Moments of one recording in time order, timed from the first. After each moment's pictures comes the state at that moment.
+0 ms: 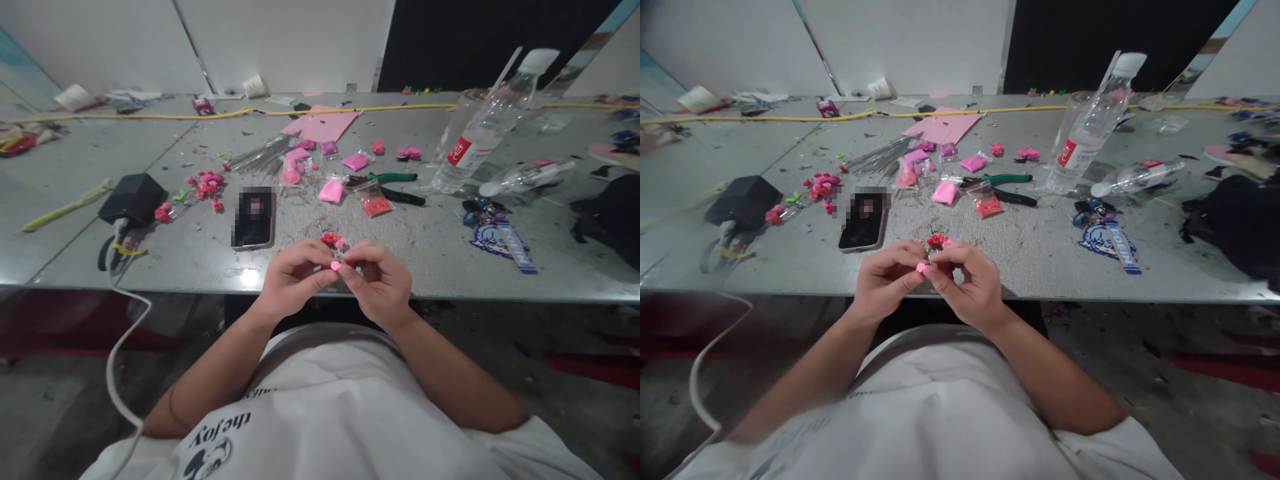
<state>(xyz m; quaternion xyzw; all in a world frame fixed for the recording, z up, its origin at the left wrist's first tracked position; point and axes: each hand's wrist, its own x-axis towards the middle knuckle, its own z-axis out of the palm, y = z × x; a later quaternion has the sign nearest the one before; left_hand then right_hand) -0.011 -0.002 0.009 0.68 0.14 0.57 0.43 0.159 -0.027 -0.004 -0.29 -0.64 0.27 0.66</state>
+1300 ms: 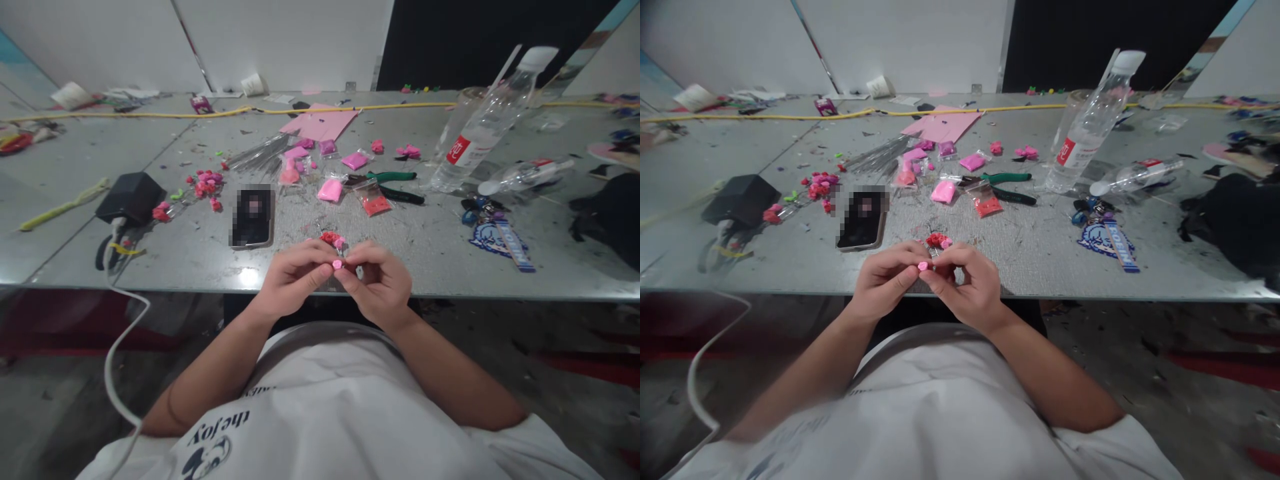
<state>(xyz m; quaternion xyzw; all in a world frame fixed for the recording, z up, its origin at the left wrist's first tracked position) -0.016 -0.001 0.006 0.70 0.15 0.53 0.44 0.161 -0.028 -0.010 -0.26 -0.65 0.26 0.67</state>
